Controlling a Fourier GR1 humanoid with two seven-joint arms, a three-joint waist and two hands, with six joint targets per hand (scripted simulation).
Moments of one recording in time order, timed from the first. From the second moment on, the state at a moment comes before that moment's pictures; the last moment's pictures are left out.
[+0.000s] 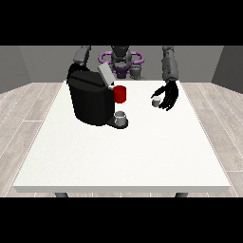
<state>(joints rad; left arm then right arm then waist) -0.53 0.37 0.04 -0.66 -0.51 0.08 -0.22 -0.21 -0.02 -0.04 -1.39 0.01 -0.16 -0.06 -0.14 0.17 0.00</state>
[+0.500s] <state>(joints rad) -0.58 0.37 0.04 -0.59 -0.60 0.17 -0.26 -0.24 -0.02 -0.05 -1.38 -0.01 -0.16 -0.05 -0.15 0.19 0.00</state>
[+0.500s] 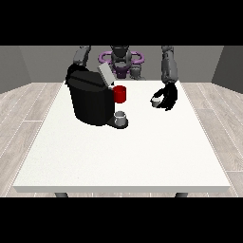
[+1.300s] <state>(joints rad) -0.71 0.37 0.02 -0.63 -0.62 0.01 -0.29 -0.24 -0.03 -0.07 -1.29 -0.02 -0.15 -0.06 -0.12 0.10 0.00</state>
